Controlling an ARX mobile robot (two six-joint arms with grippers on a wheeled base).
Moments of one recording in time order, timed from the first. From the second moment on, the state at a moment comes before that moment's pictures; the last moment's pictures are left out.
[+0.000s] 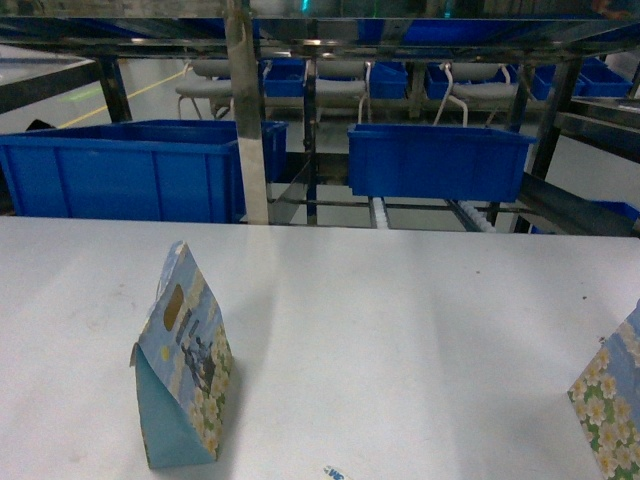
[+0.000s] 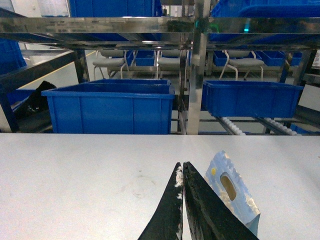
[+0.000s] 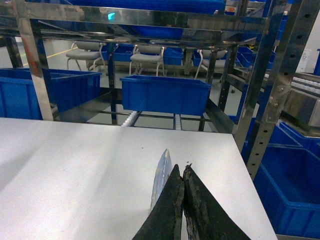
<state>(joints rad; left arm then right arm) 0.00 0.31 0.06 0.25 0.00 0.00 0.00 0.00 0.01 0.00 0.00 -0.01</state>
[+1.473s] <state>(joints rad) 0.00 0.01 0.02 0.00 0.00 0.00 0.00 0.00 0.01 0.00 0.00 -0.01</state>
